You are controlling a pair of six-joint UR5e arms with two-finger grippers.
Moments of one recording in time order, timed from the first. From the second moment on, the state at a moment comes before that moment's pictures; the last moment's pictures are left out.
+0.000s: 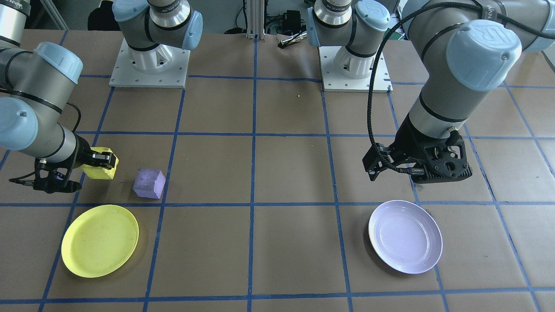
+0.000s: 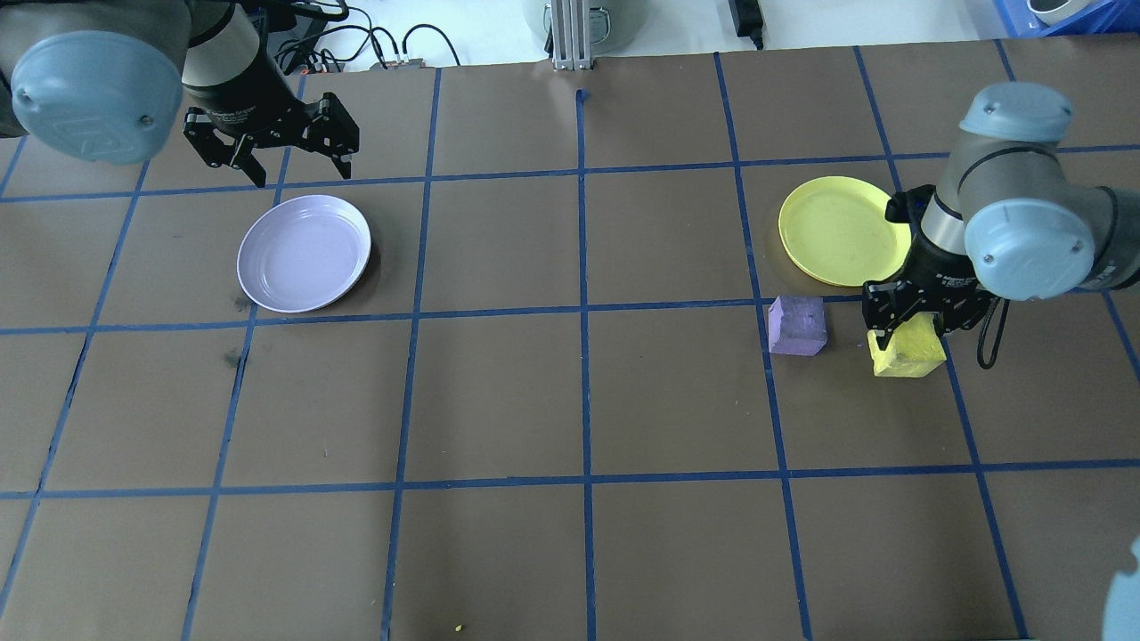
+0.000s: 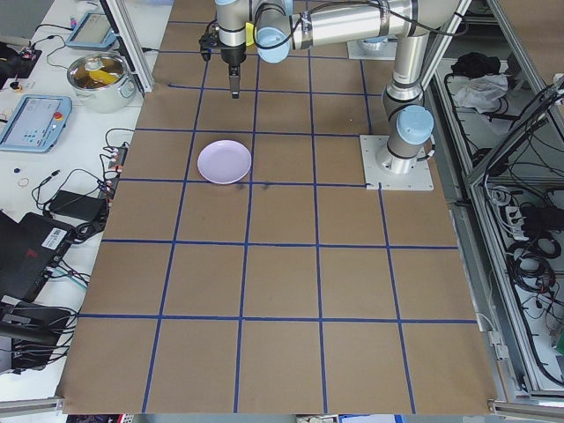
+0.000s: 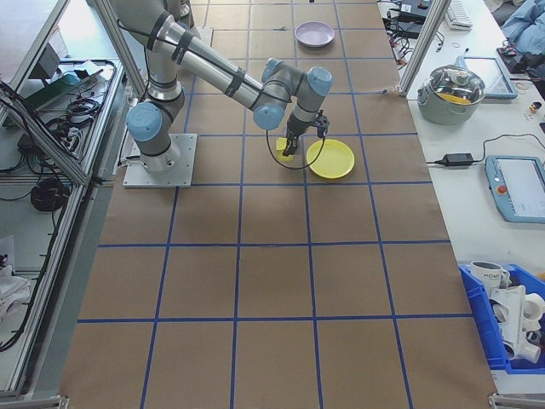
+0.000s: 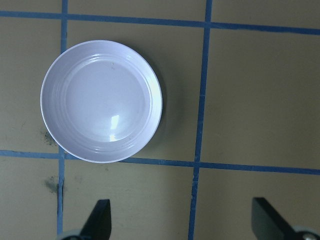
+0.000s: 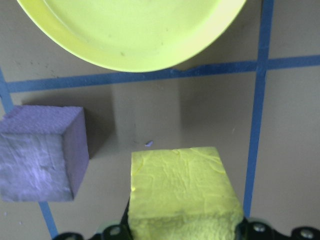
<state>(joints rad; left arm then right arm) -1.50 -1.77 -1.52 -1.36 1.59 -0.01 1.30 -1.32 1.83 -1.84 -1.67 -0.18</state>
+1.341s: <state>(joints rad) -1.50 -1.77 -1.53 -1.35 1.59 -0.01 1.39 -0.98 1.40 -1.85 -1.67 -0.19</state>
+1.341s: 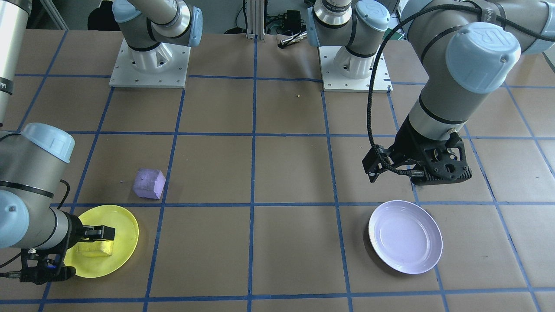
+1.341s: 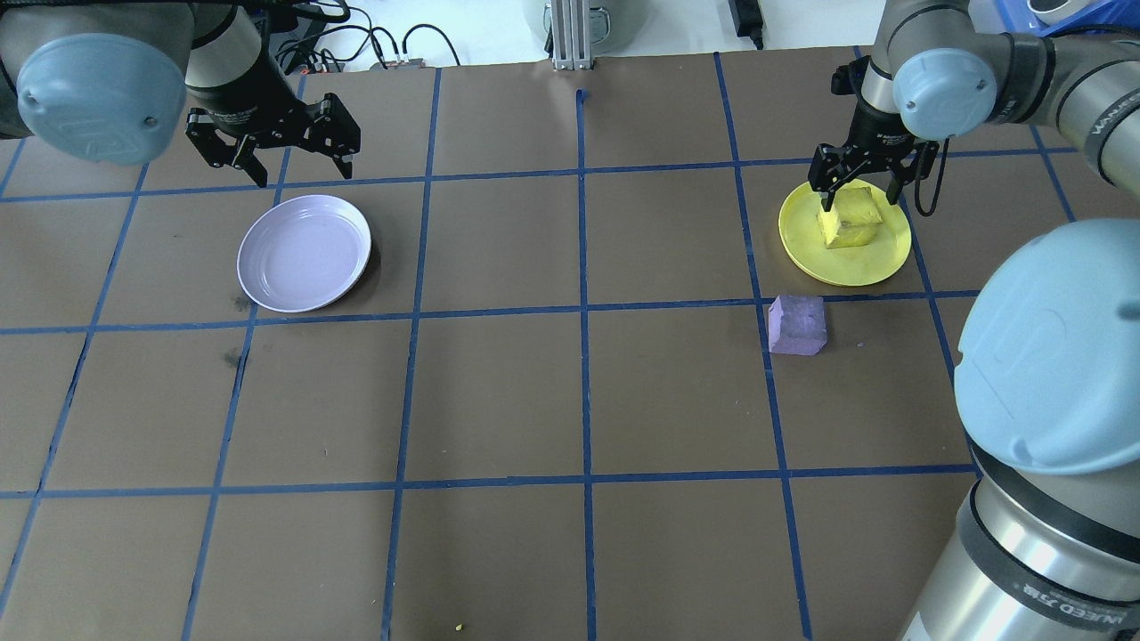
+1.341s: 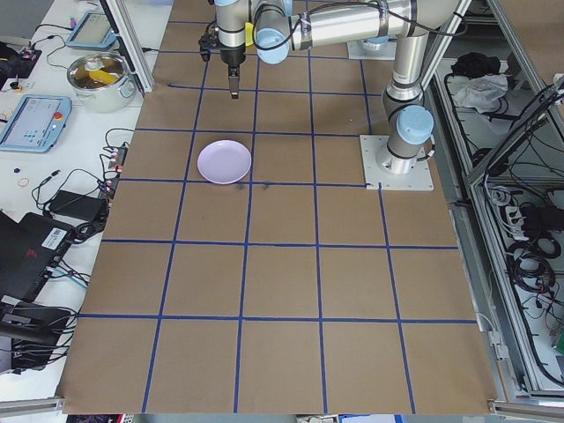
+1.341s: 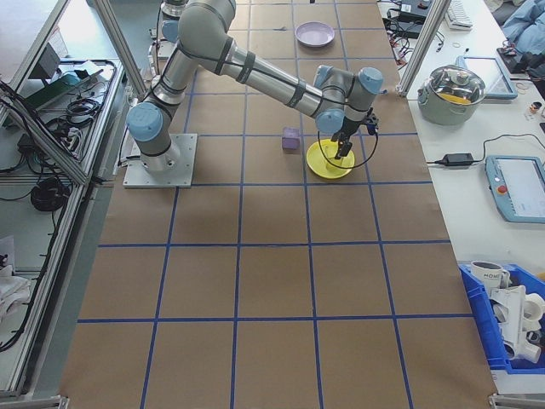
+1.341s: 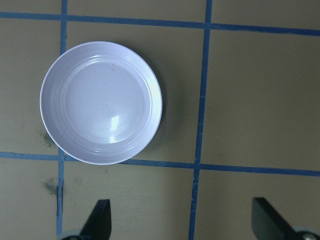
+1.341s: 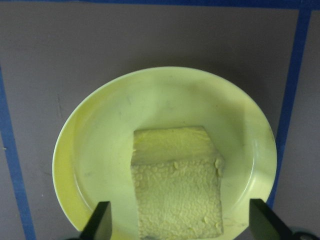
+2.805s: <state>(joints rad) -1.50 -1.77 -1.53 -1.34 1.59 -0.01 1.53 -1.20 1.88 -2.09 -1.64 0.05</state>
